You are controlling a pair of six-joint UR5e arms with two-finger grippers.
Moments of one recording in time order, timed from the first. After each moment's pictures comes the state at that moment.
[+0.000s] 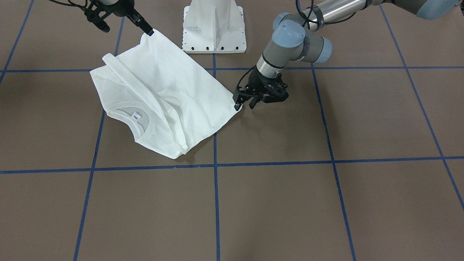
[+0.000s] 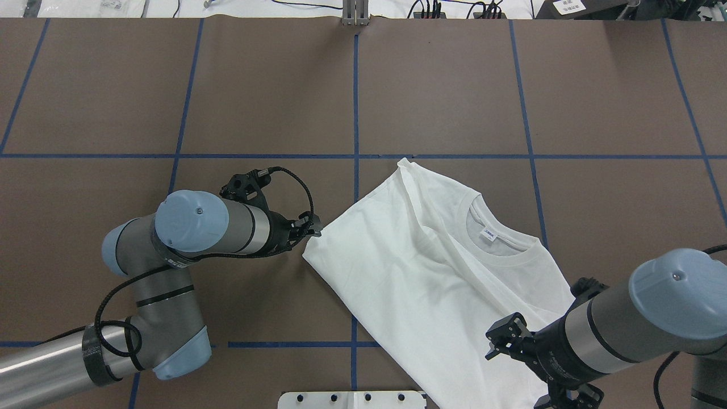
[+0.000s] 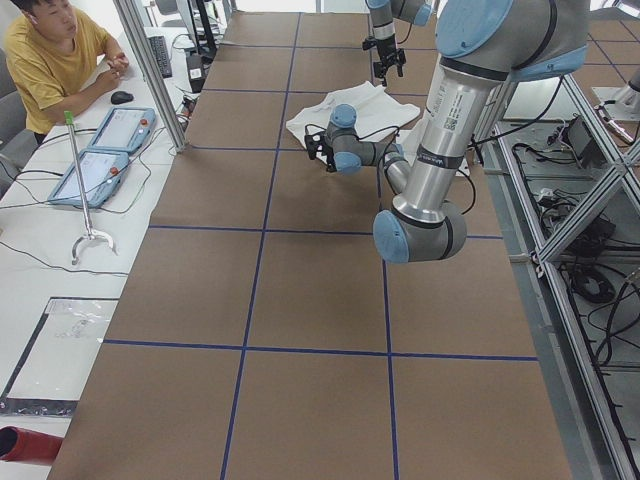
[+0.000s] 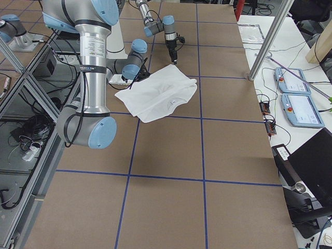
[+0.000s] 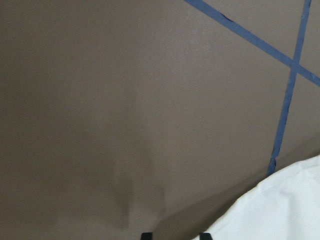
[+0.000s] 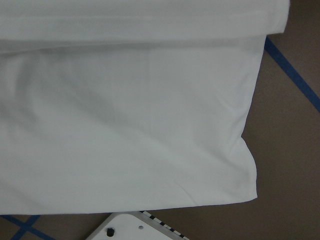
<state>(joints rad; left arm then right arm) -0.44 -2.04 -1.65 -2.18 -1.78 -1.70 0.32 -1.61 2.32 -1.34 2.11 2.28</state>
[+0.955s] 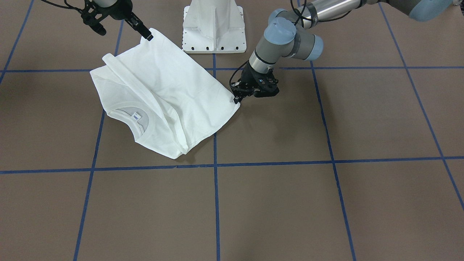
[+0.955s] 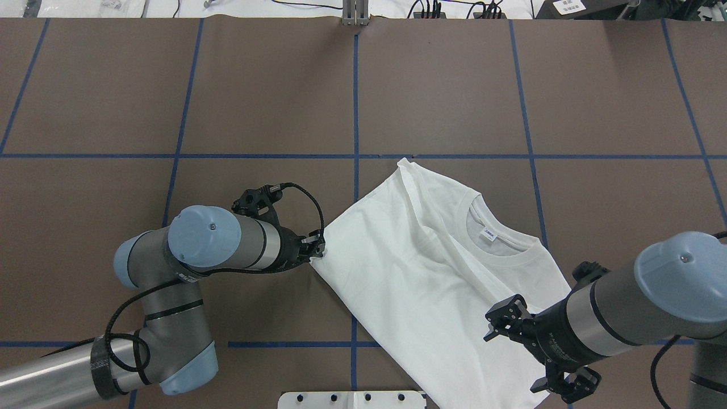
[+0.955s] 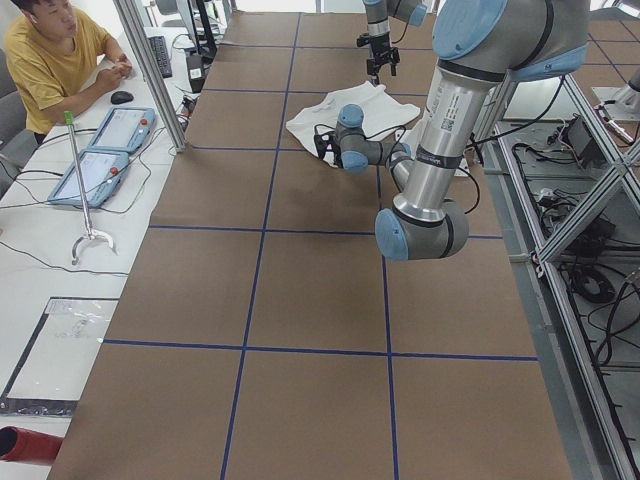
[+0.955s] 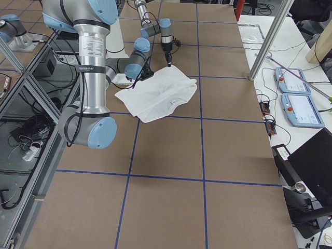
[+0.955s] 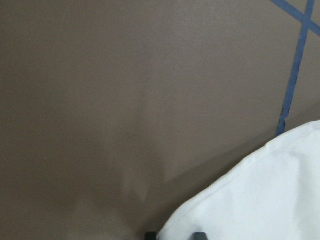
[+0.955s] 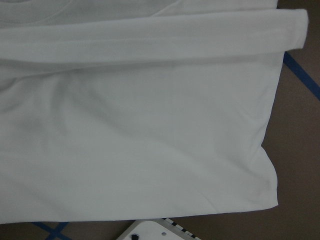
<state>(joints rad) -0.39 -2.05 -1.65 -2.17 -1.78 -1.71 0.36 -1.59 2.32 -1.34 2.11 2.28</state>
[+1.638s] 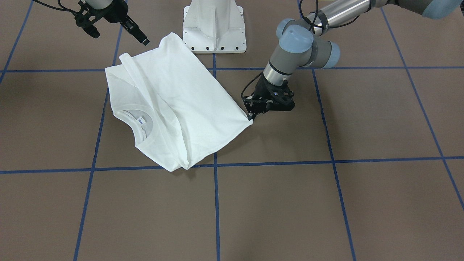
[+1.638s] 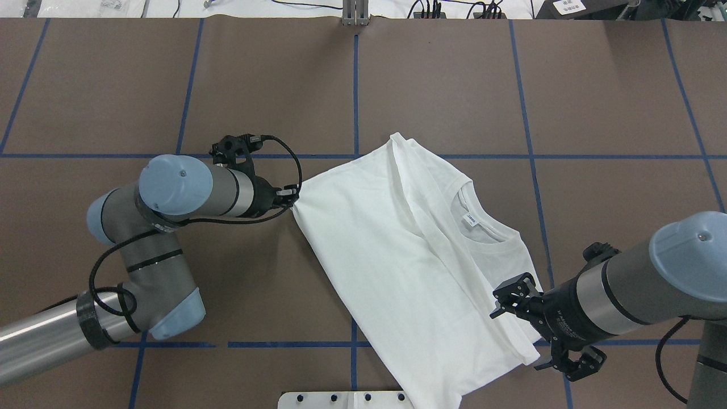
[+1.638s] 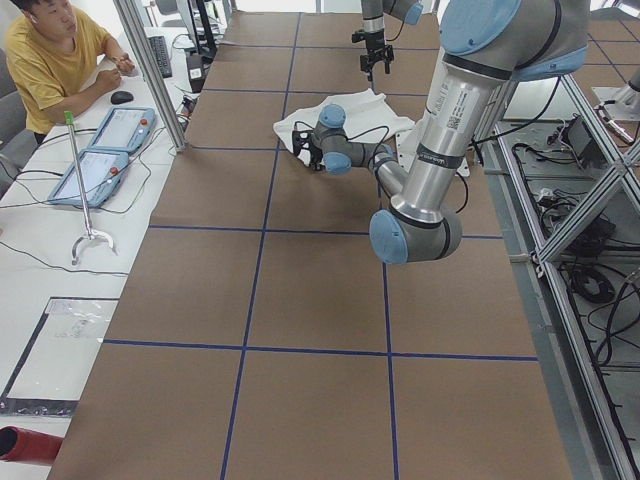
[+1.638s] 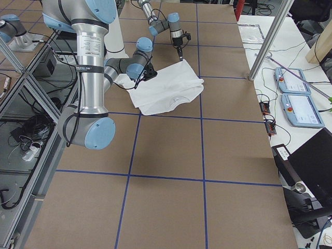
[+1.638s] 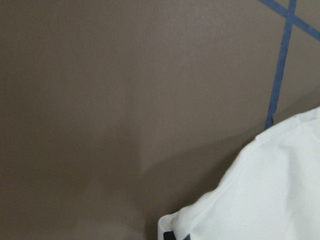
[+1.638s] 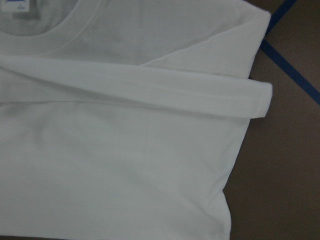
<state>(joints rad) -0.56 -2.05 -1.59 -2.19 -1.76 -1.40 0.42 -1.59 2.31 -1.34 2.11 2.27</state>
